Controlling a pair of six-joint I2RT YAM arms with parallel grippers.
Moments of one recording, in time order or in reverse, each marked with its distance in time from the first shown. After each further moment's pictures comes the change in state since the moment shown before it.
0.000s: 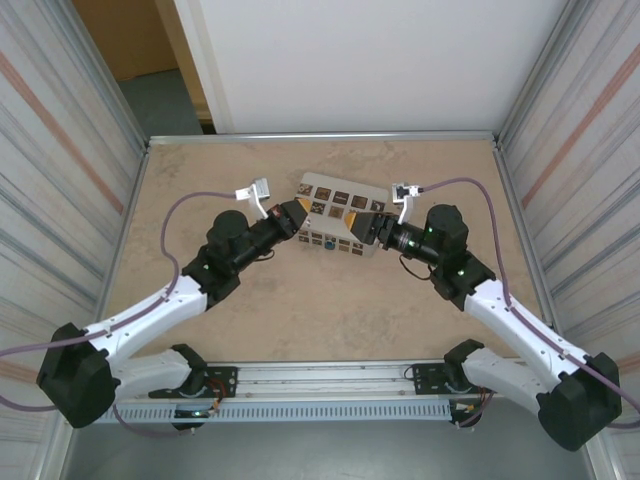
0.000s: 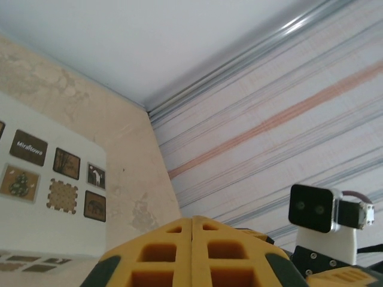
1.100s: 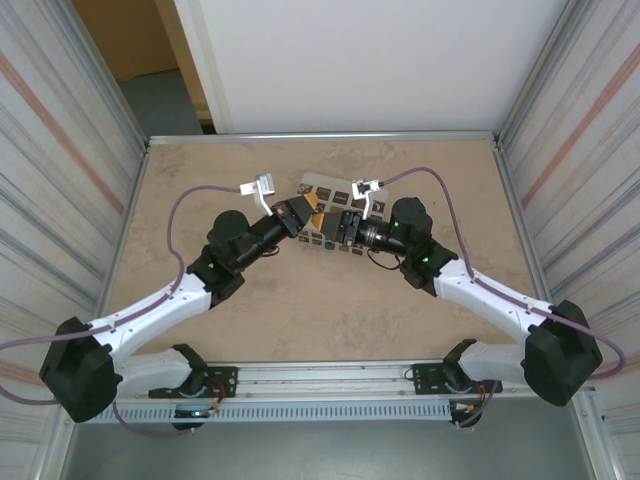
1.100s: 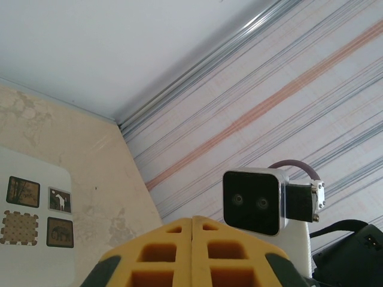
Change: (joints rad) left arm -0.024 0.026 0.016 0.109 0.014 0.043; right arm 0.148 0.256 0.075 0.233 -0.039 0.058
